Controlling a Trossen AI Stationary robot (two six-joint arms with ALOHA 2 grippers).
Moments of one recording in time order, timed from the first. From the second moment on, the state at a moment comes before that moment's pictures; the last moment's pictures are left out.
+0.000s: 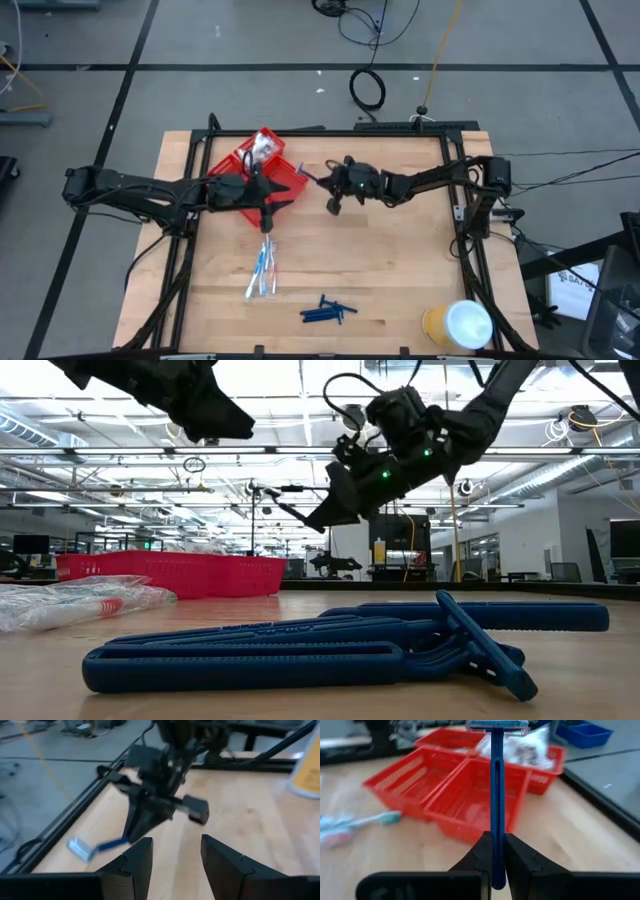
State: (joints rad) left arm 0.00 1.05 0.66 0.05 -0.23 -0.01; right arm -0.21 1.79 0.87 0.57 0.11 0.05
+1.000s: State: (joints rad) left arm 0.11 1.22 0.31 0.95 -0.09 -0.03; right arm -0.10 1.79 0.79 1.09 -0.03 0.00
